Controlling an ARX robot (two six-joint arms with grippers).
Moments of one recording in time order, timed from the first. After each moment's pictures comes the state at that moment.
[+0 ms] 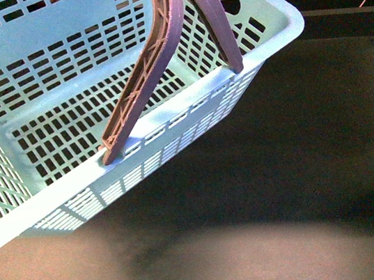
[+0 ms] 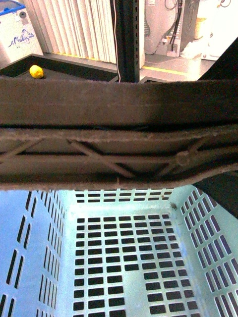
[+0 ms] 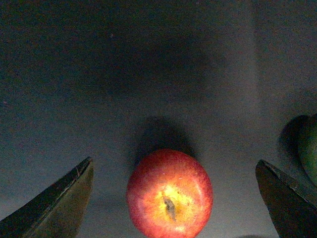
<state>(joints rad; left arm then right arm) -0.43 1.69 1.23 -0.05 -0.04 -1.00 -0.28 2.12 0.70 0.51 -0.04 -0.10</state>
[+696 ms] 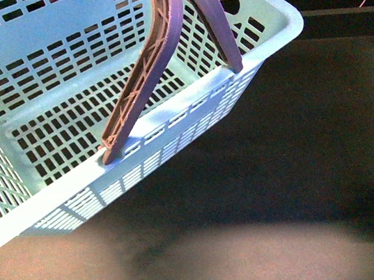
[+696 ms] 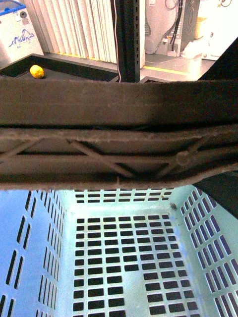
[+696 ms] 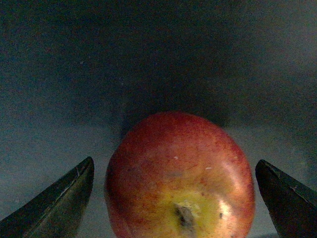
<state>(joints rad) -0.43 1.69 1.23 -0.05 -0.04 -1.00 -0.25 2.37 0.77 0.53 0.02 -0.13</state>
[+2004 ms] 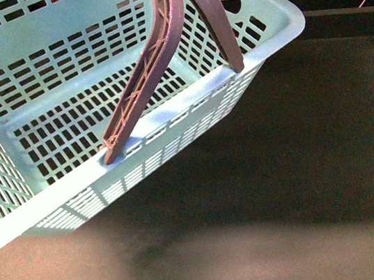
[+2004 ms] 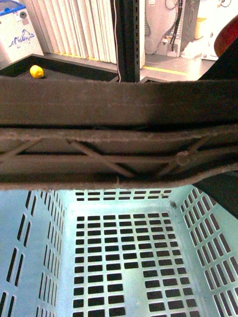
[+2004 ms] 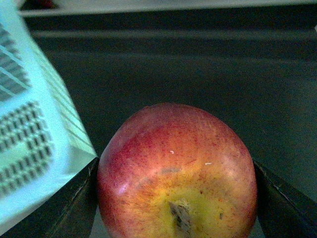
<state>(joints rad) -0.43 1.69 1.23 -0.05 -0.04 -1.00 0.08 1.46 0.79 0.31 -0.20 0.14</state>
